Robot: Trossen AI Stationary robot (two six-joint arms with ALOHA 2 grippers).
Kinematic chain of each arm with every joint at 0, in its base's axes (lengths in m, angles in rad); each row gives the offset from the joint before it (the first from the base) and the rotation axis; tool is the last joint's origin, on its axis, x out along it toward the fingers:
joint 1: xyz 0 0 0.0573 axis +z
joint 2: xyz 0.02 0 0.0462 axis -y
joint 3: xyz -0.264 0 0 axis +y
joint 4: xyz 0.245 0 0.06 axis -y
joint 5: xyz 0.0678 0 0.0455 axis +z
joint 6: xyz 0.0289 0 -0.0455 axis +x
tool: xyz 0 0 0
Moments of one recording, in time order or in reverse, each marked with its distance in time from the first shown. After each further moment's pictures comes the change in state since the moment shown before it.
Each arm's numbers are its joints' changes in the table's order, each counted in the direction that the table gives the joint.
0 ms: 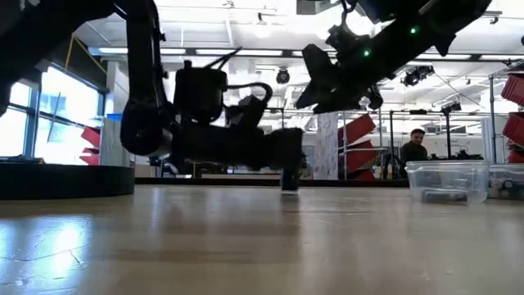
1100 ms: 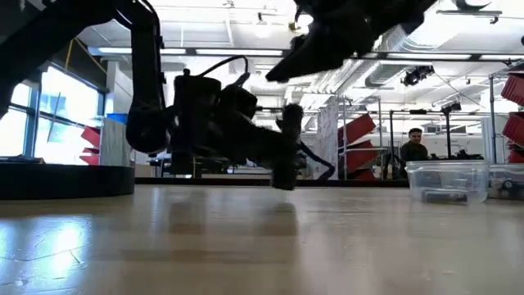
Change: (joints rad) left arm 0.128 0.068 0.074 -0.022 -1.061 -0.019; right arm -0.034 0.043 -0.214 -0.283 0.684 -0.666
